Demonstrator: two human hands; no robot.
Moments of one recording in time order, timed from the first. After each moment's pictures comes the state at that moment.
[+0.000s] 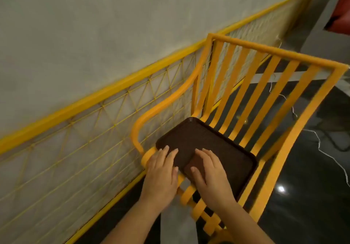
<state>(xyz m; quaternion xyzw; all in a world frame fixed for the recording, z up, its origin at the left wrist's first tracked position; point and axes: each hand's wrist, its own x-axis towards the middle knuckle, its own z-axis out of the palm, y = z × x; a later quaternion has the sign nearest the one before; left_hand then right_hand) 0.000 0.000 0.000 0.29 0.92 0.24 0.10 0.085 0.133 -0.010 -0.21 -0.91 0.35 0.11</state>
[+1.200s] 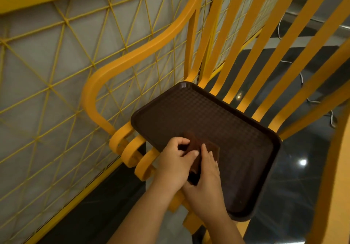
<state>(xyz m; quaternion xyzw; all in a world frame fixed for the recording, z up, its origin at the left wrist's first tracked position) -0.042 0.098 -0.155 0.07 0.78 0.54 0.32 0.046 0.153 -0.196 -0.31 -0.83 0.45 0.08</state>
